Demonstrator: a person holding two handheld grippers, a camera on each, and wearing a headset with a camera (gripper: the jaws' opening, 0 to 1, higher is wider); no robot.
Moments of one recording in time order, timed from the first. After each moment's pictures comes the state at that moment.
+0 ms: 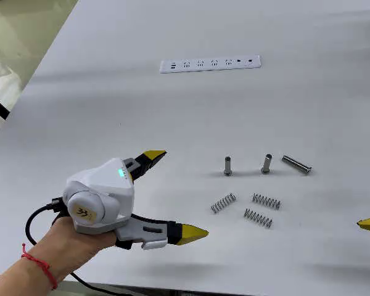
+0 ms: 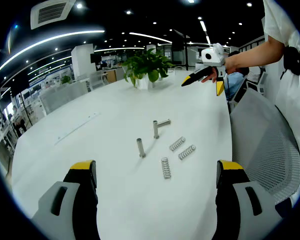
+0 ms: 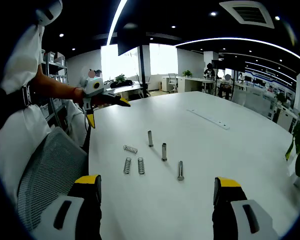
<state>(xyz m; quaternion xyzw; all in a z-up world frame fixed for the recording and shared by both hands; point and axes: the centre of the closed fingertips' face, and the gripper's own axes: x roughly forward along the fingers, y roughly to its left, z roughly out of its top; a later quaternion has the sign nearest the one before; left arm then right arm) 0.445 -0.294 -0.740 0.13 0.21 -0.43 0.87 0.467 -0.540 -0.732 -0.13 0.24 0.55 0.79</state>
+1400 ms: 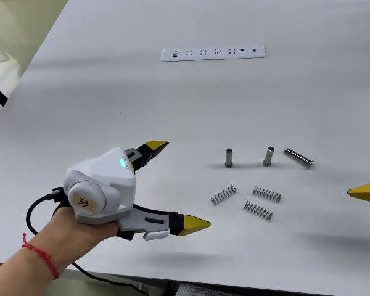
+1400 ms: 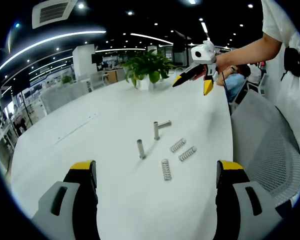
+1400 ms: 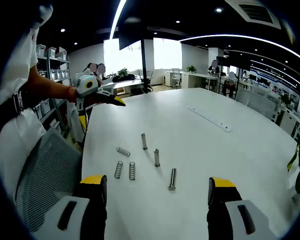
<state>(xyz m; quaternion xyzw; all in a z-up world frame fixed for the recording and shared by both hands) 0.447 -0.297 -0.740 0.13 0.20 -0.42 0.87 0.510 -0.521 -0.728 -0.15 0.26 0.56 0.78</state>
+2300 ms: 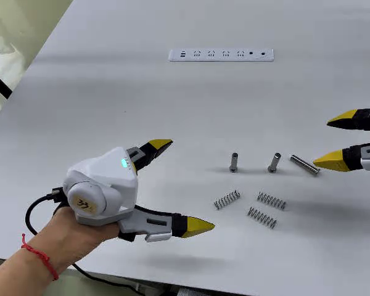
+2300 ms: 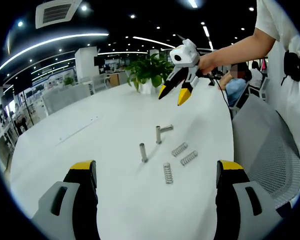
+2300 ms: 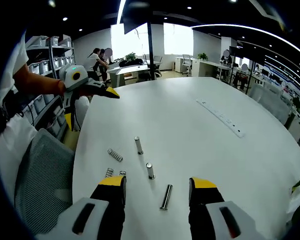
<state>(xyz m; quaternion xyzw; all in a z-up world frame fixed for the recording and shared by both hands) 0.451 -0.294 -0.733 0.11 0.19 -0.42 0.88 0.556 -0.474 -0.746 -0.20 0.30 0.58 0.73</state>
